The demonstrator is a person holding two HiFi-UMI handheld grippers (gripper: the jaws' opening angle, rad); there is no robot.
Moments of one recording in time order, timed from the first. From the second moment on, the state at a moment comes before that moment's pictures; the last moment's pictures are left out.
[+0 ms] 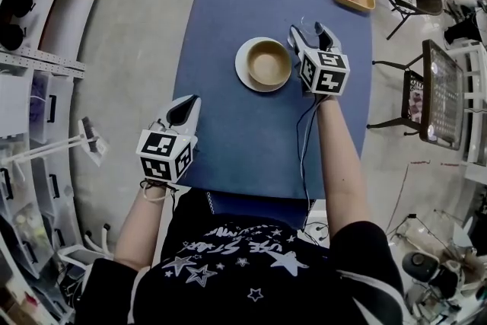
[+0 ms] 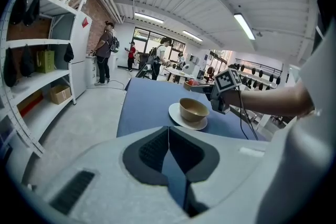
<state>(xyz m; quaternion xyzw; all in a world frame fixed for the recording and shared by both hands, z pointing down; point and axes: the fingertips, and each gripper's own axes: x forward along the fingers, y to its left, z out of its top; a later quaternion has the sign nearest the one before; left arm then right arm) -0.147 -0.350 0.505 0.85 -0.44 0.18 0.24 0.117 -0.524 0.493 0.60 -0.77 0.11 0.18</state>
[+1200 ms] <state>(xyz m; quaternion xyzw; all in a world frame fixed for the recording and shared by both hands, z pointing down) -0.146 -0.315 0.487 0.86 -0.43 0.16 0.24 0.107 -0.439 0.493 0.60 -0.75 0.23 0.15</state>
